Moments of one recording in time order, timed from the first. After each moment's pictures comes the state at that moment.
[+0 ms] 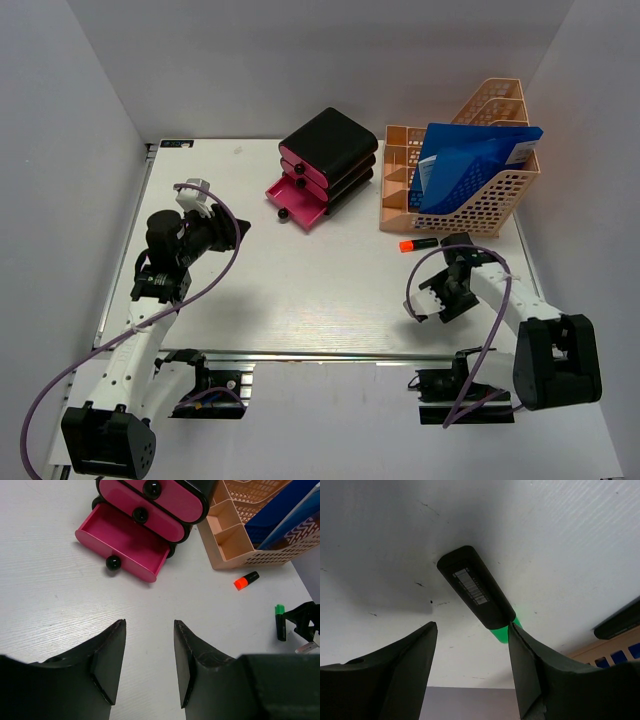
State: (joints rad) left arm -0.10 0.85 0.70 -0.10 0.40 -0.30; right arm 0.17 1.21 0.62 -0.82 -0.02 -1.97
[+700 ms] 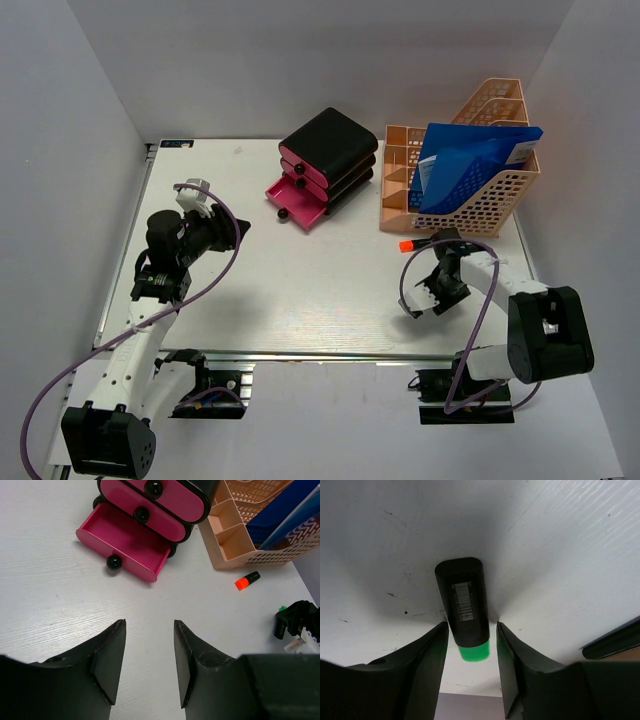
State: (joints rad) left arm -0.10 0.85 0.70 -0.10 0.40 -0.30; right arm 0.21 1.35 0.66 -0.77 0.01 -1.98
